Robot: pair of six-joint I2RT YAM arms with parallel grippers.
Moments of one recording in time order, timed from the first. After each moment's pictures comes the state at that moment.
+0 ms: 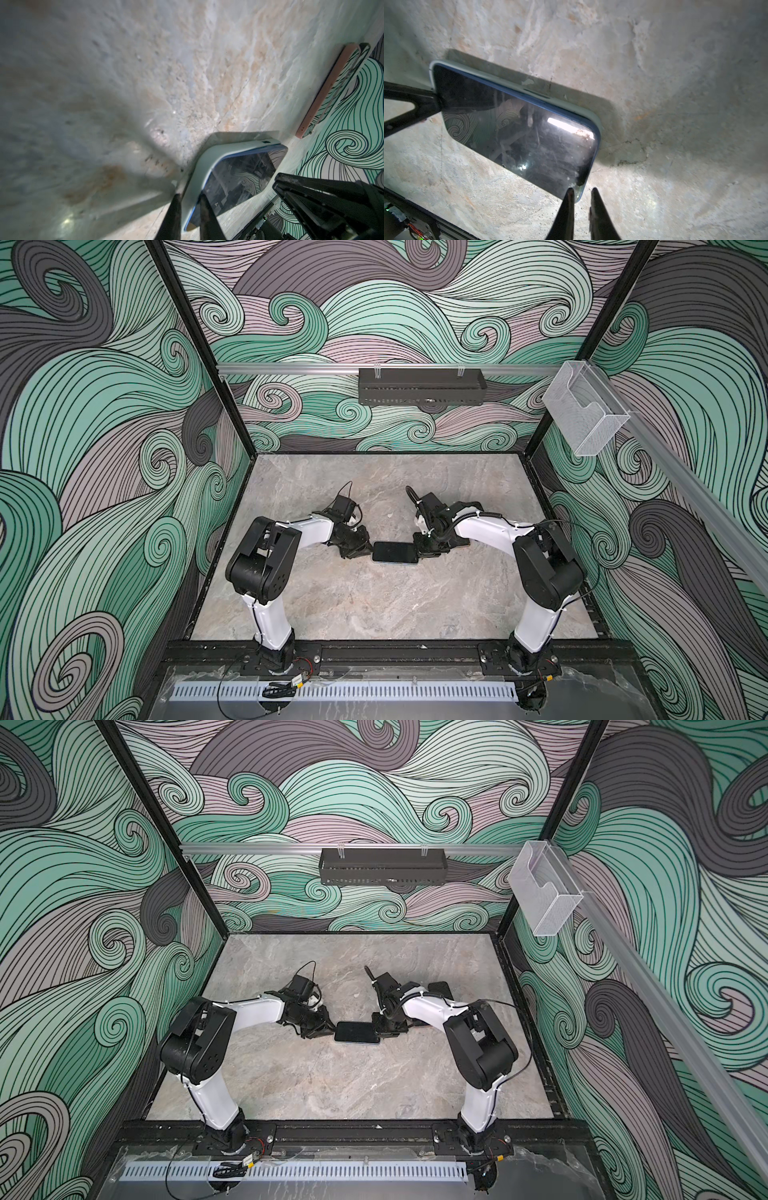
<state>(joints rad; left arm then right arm) -0.40 1.80 0.96 -0.38 0.53 -0.74 0.60 1.82 1.17 -0.72 -0.25 0.42</state>
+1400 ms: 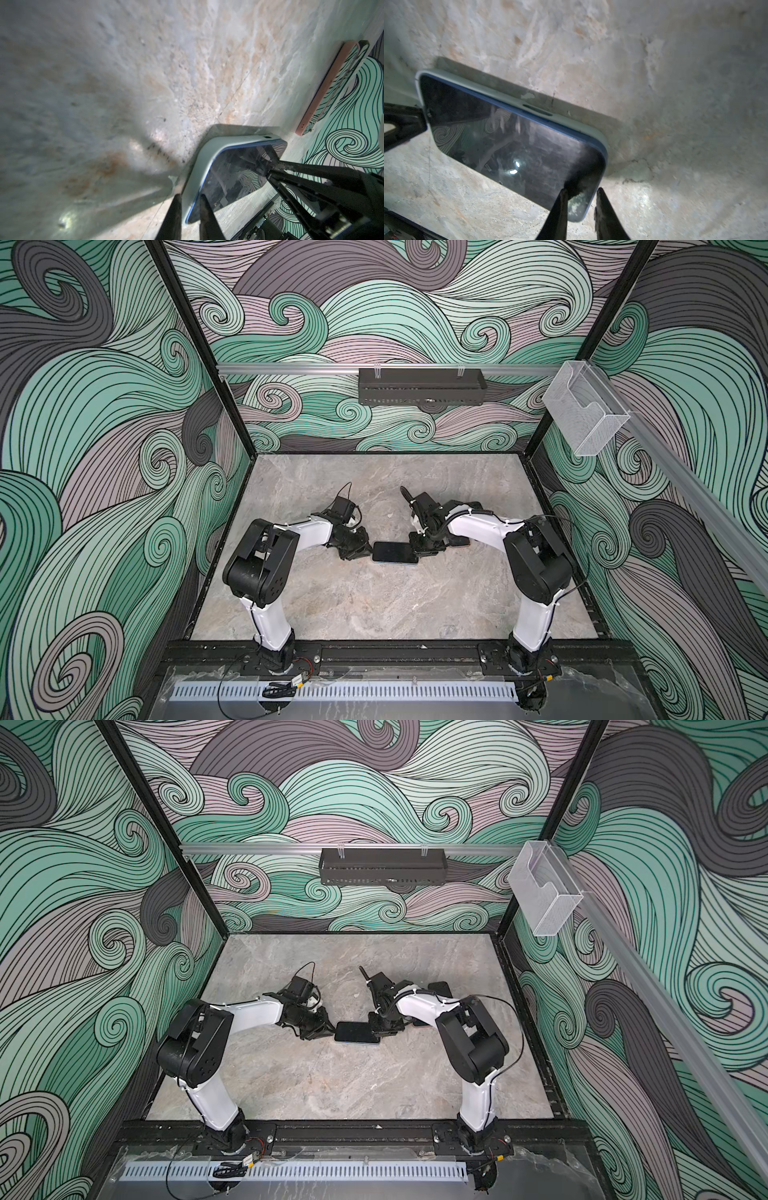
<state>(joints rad) -0.40 1.78 0.94 -0.37 0.53 -0.75 0.62 1.89 1.24 -0.74 -0.21 0.42</state>
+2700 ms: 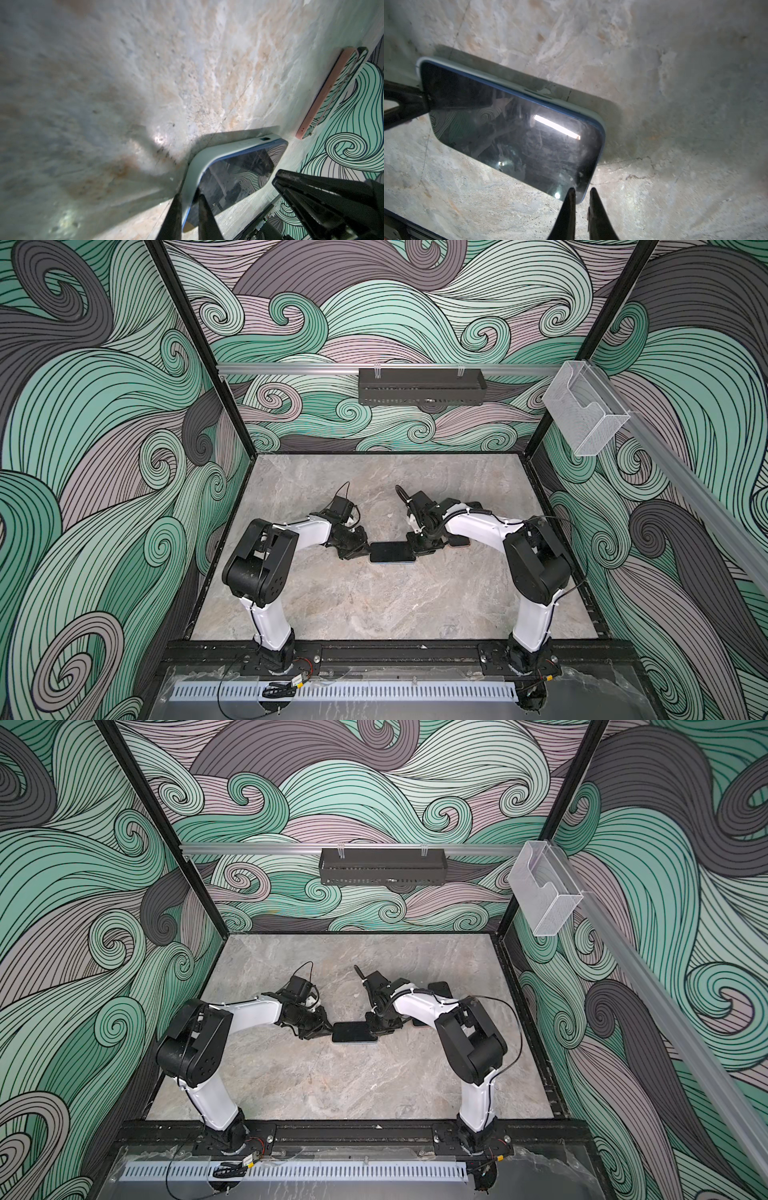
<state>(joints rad) -0.39 1.78 0.94 -0.37 0.52 -0.75 0.65 1.89 1.27 -0.79 -0.17 0.35</state>
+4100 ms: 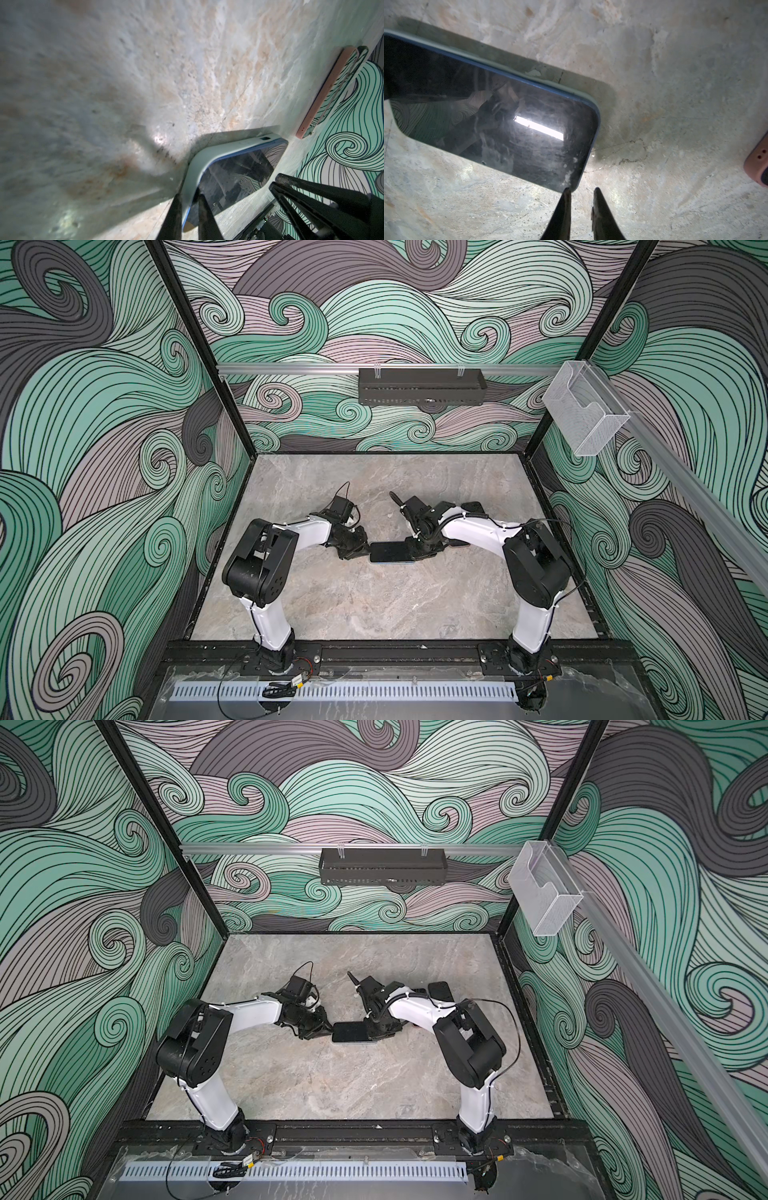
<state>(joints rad) -0.39 1.78 0.94 -0.37 0.52 -0.74 0.70 1.87 1.27 -0.84 -0.06 0.37</state>
